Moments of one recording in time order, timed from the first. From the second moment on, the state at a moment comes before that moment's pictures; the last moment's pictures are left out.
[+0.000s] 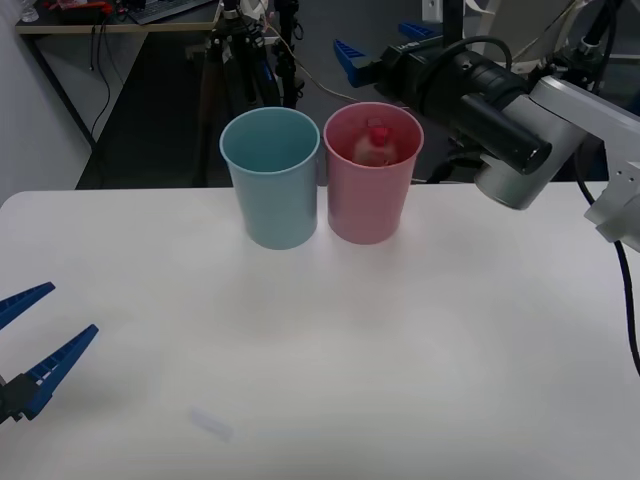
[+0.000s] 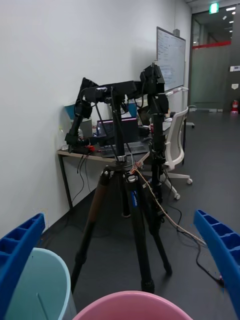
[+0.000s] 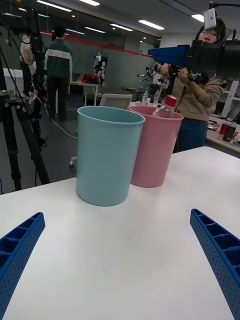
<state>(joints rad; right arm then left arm) -0.93 -0.73 0.73 -1.40 0.10 0.14 0.37 0.35 0.40 0.52 -1.66 -0.96 -1.22 0.00</state>
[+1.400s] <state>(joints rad) -0.66 -0.99 0.56 -1.81 0.07 0.15 0.37 0.35 0.40 0.52 -1.66 -0.96 -1.22 0.00</state>
